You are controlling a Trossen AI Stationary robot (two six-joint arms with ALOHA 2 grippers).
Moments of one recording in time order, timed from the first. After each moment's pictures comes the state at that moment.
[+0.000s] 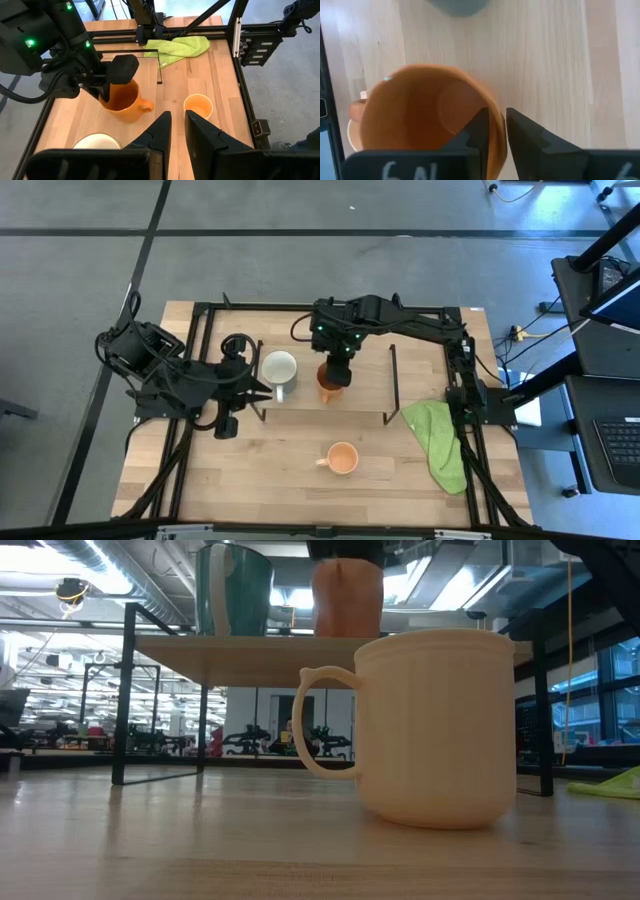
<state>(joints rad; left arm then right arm) -0.51 1.59 2.32 -1.46 -0.46 -0.33 -0.15 2.06 2.27 -1.44 -0.15 0.01</state>
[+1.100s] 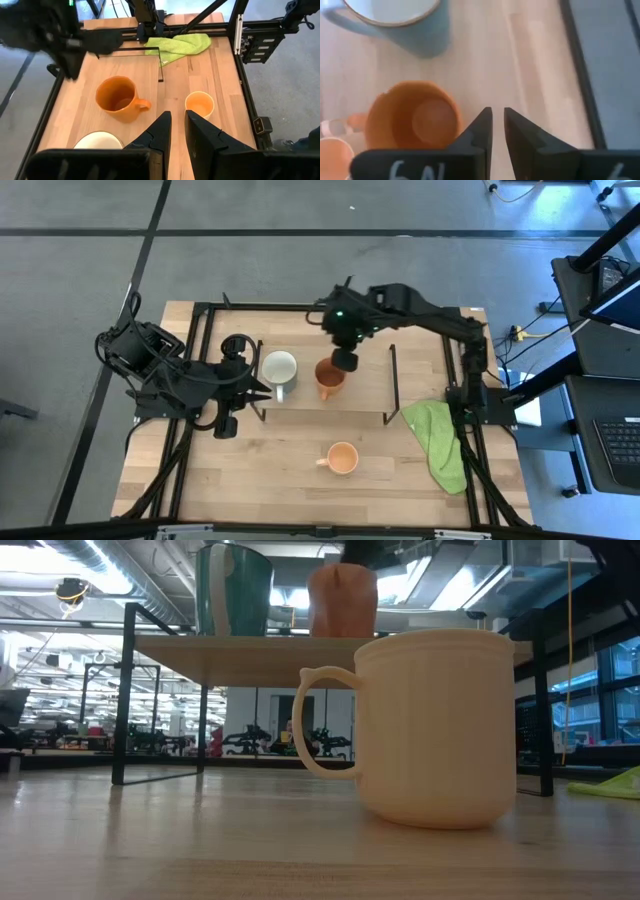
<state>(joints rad) -0.51 1.59 2.32 -1.48 -0.46 -0.33 -0.15 1.97 2.35 -1.42 0.08 -0.02</state>
